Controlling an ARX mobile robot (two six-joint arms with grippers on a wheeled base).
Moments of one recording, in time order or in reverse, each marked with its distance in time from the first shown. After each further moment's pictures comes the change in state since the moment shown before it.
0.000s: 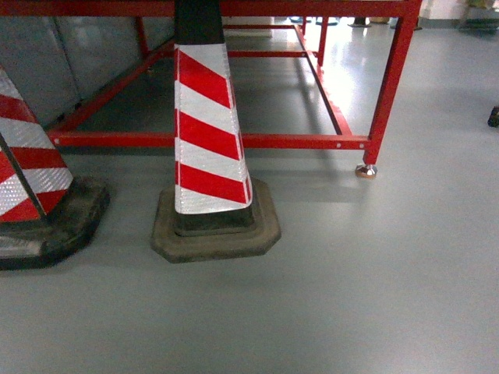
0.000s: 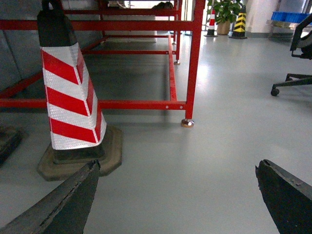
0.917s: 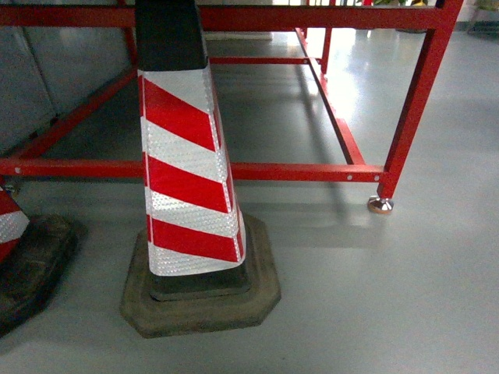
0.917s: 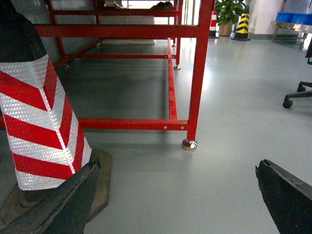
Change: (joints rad) left arm 0.000 0.000 0.000 0.002 0.000 0.000; right arm 0.000 0.000 0.000 0.000 0.000 0.000
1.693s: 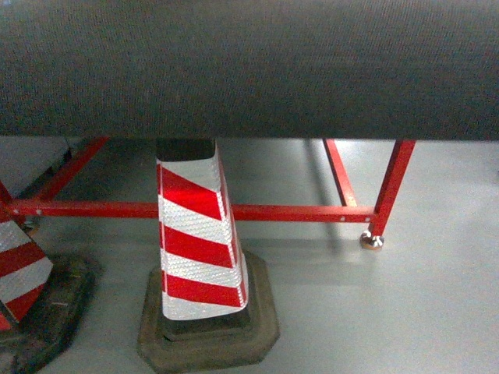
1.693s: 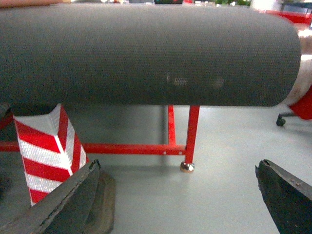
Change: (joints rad) left arm 0.000 0.000 0.000 -0.001 0.000 0.010; right arm 0.000 0.000 0.000 0.000 0.000 0.000
